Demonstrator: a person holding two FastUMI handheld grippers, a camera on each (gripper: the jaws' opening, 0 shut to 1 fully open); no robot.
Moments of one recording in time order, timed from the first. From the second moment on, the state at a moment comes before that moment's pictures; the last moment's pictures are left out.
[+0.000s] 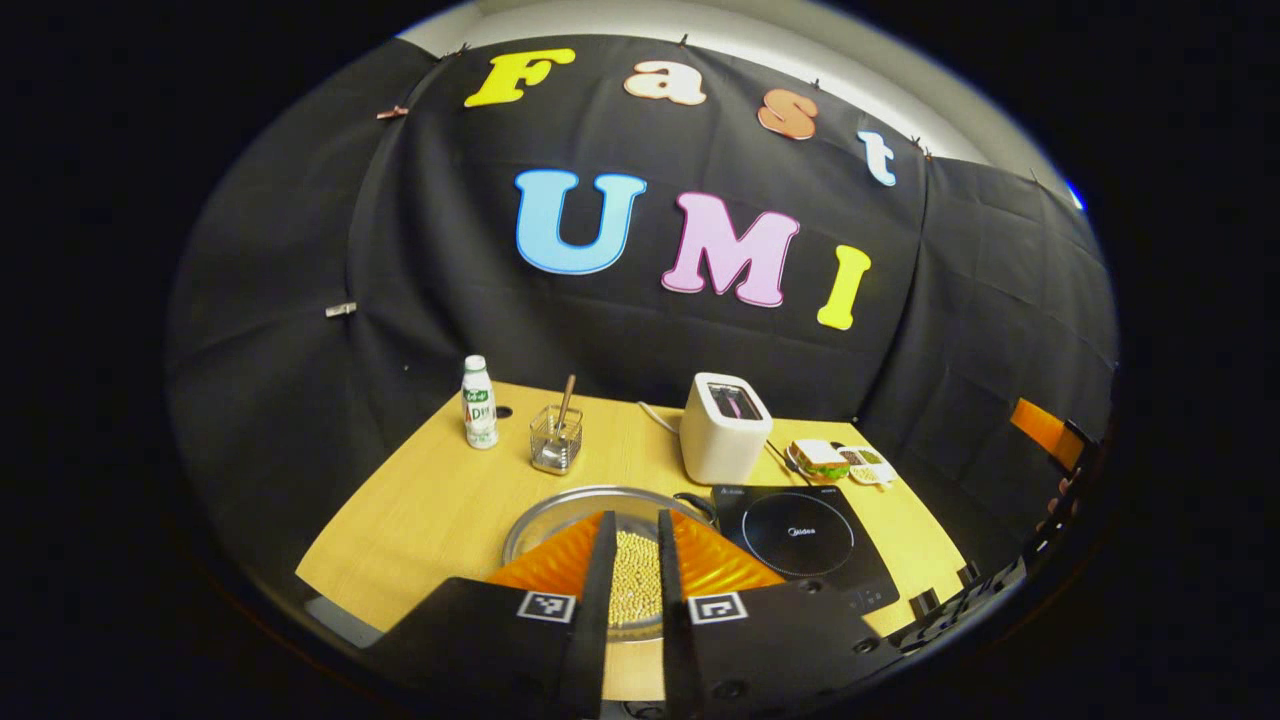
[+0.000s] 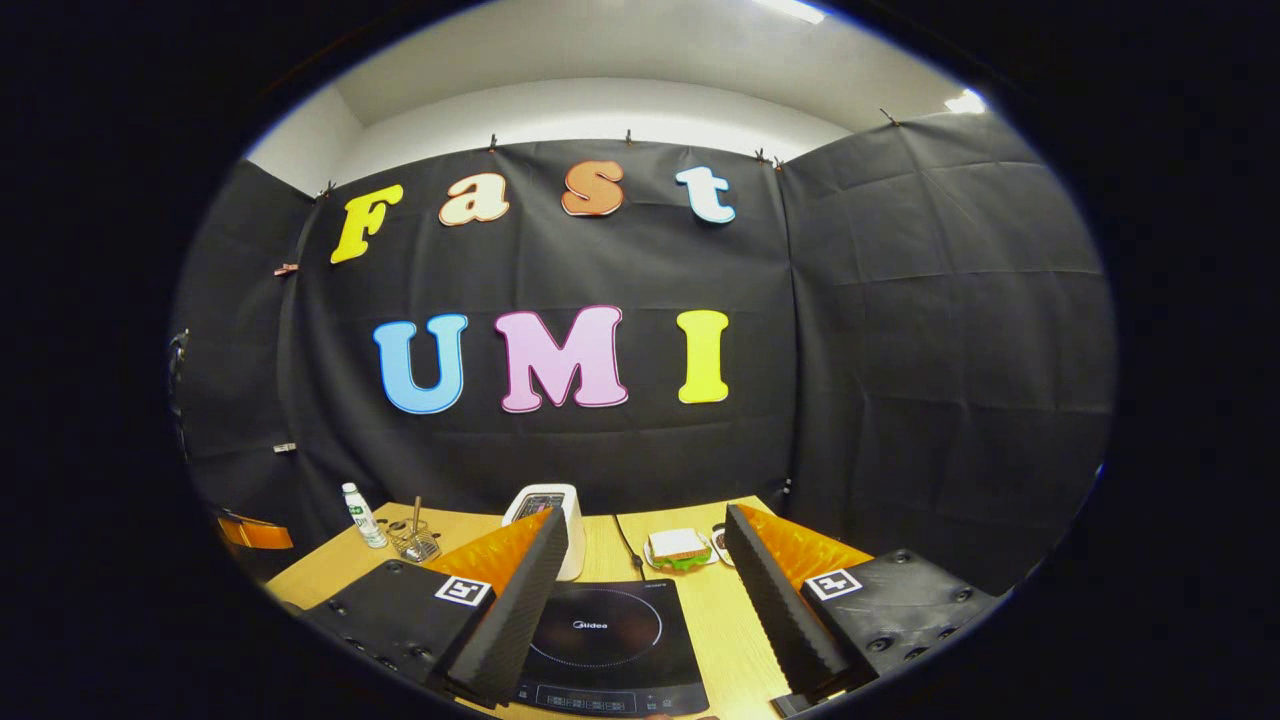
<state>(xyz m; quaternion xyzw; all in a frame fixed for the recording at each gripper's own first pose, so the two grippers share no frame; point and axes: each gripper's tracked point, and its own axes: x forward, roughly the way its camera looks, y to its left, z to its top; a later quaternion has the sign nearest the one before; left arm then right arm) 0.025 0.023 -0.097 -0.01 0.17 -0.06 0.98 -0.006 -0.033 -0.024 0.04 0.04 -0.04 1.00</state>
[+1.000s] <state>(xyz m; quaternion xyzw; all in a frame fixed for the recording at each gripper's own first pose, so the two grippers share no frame) 0.001 0.071 -0.300 -0.01 0.41 -0.12 0.90 0.004 -0.010 -0.078 0.01 0.10 -0.03 0.99</state>
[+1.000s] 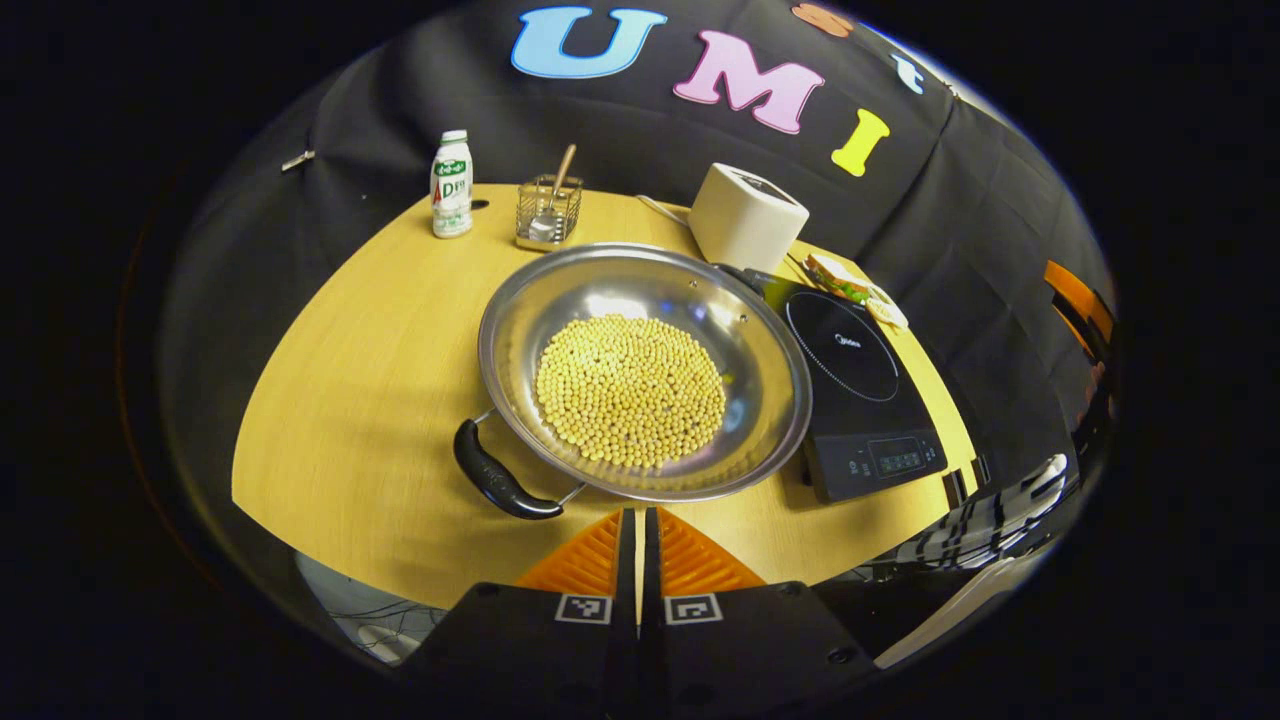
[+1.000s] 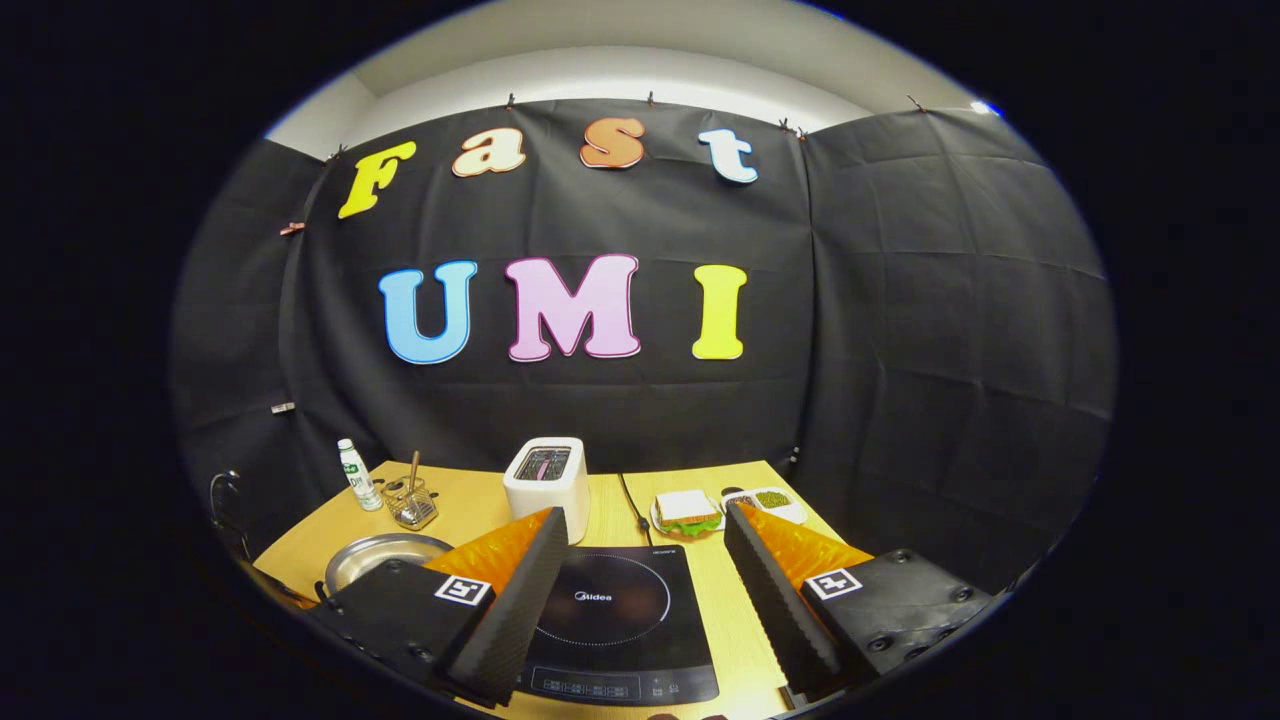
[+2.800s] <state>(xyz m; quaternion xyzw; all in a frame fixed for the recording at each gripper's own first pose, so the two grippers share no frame) 0.131 0.215 -0.301 -0.03 0.42 -0.01 0.91 0.051 0.025 -0.128 0.01 0.17 -0.02 0.98</state>
